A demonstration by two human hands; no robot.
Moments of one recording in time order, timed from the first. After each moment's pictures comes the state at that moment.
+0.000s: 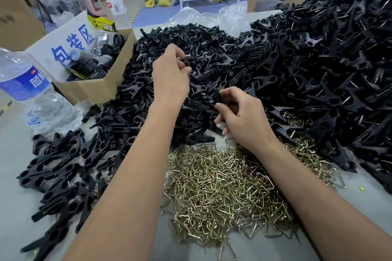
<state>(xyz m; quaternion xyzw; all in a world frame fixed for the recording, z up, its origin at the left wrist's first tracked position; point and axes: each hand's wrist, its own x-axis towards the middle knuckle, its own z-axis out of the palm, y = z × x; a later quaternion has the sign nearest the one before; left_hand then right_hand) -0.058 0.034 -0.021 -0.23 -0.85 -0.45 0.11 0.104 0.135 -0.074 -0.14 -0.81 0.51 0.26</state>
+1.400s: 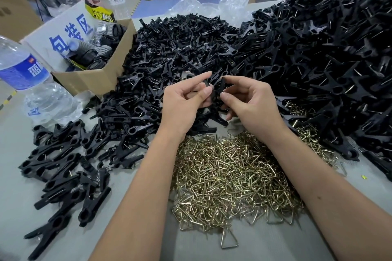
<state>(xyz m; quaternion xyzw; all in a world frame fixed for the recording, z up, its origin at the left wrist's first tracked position) 0.006 0.003 -0.067 -0.28 -0.64 -0.70 -0.13 0.110 0.144 -0.075 -0.11 -0.74 0.60 0.28</state>
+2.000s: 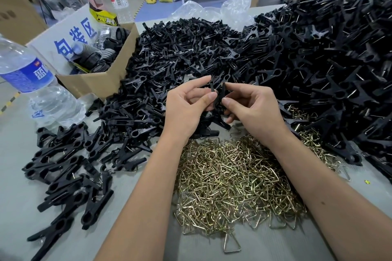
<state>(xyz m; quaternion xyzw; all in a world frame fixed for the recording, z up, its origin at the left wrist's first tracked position) 0.006 0.003 -0.071 -0.27 -0.64 -0.71 -0.13 0.110 0.144 -0.077 -0.09 -0.74 0.60 0.28</state>
